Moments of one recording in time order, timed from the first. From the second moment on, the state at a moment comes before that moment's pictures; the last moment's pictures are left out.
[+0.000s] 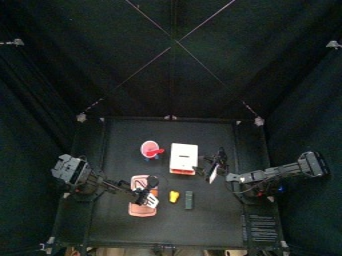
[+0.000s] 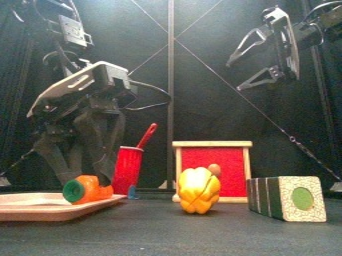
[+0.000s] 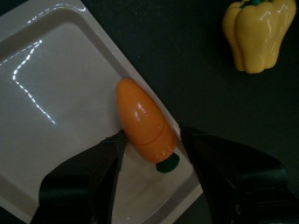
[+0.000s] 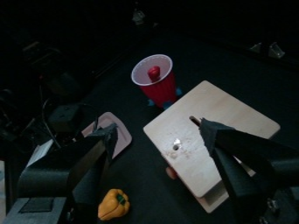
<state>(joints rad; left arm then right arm) -0.31 0.12 0.58 0.41 0.58 -1.58 0.16 -0.64 0.97 -1.56 0.59 2.14</state>
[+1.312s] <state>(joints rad) -0.33 0.04 0.59 0.44 0.68 -1.59 0.16 -0.64 0.97 -1.56 0.59 2.14</state>
